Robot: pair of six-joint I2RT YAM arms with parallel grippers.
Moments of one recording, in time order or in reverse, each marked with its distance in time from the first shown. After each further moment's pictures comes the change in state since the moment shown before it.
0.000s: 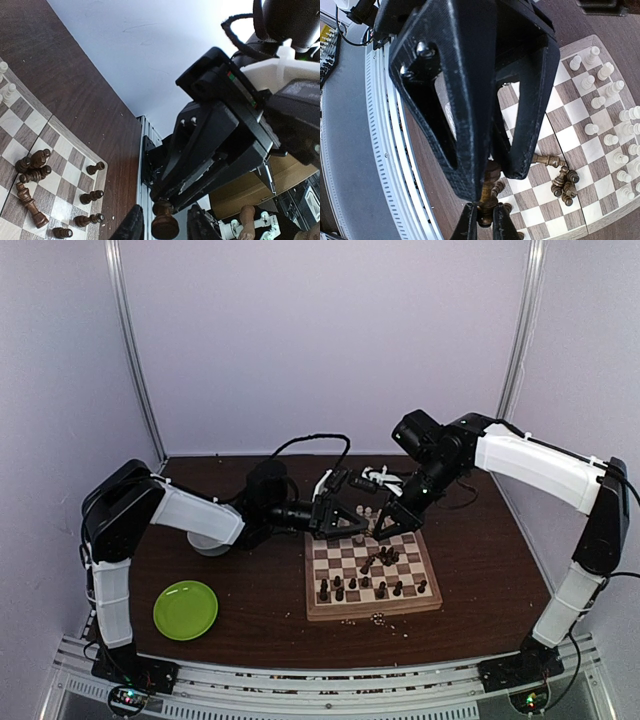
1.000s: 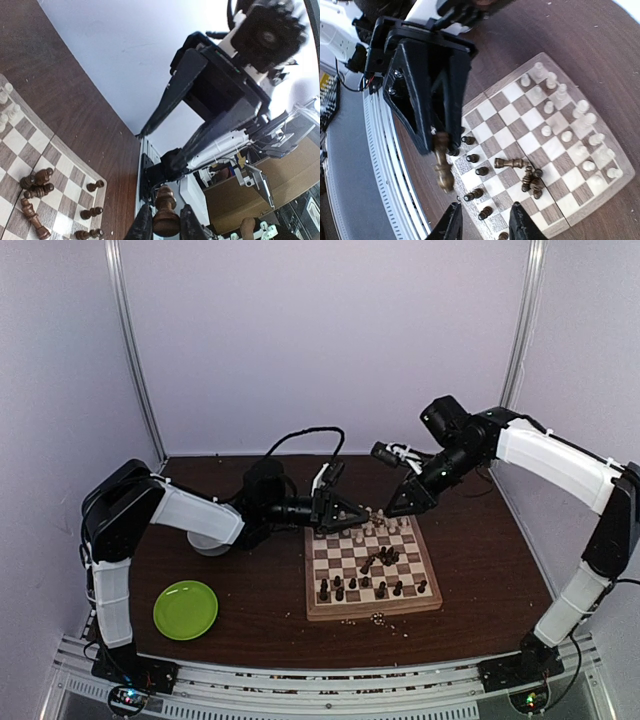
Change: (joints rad) left arm 0.003 0.000 0.000 0.063 -0.068 -0.047; right arm -0.128 -0.061 -0.026 0.069 -0.067 0.057
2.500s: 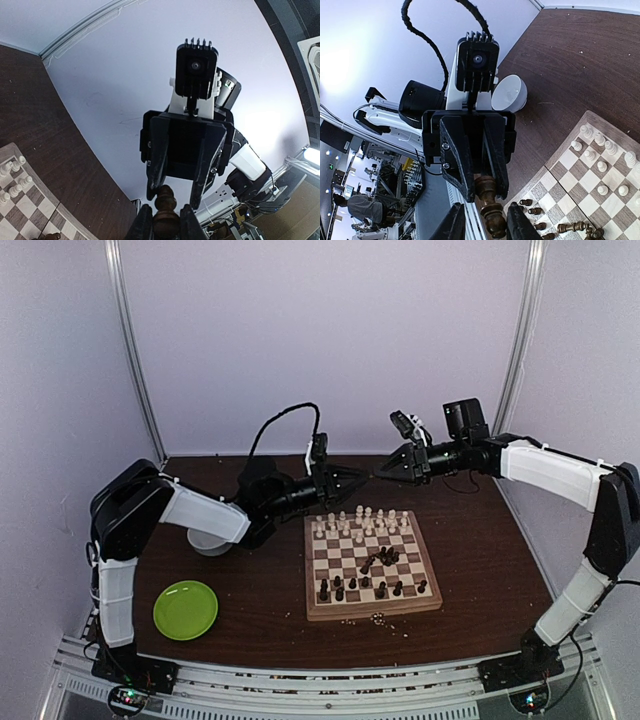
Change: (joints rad) left arm 0.002 0.052 0.051 0.257 -0.323 -0.164; right arm -0.142 -0.018 -0.241 0.759 -0.458 0.734
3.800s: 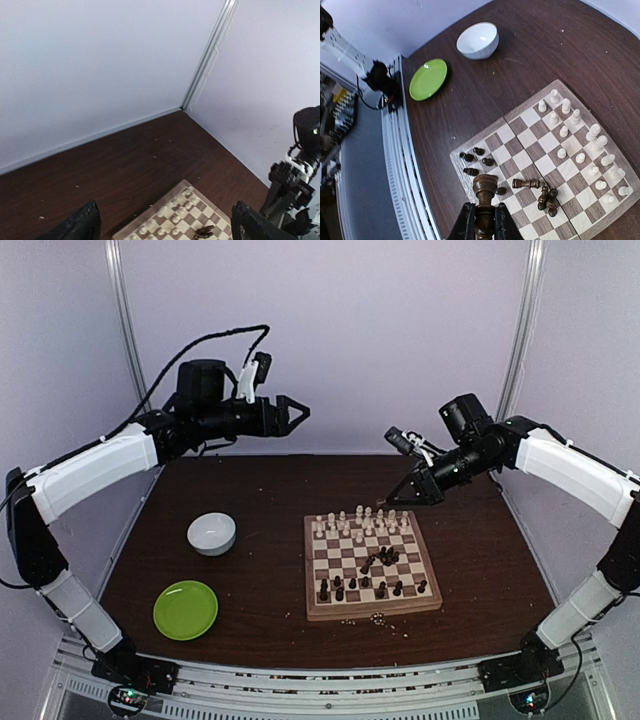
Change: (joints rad) left arm 0.165 -0.470 0.267 -1.267 -0.323 0.885; right arm 0.080 -0.109 0.103 -0.536 0.306 -0.602
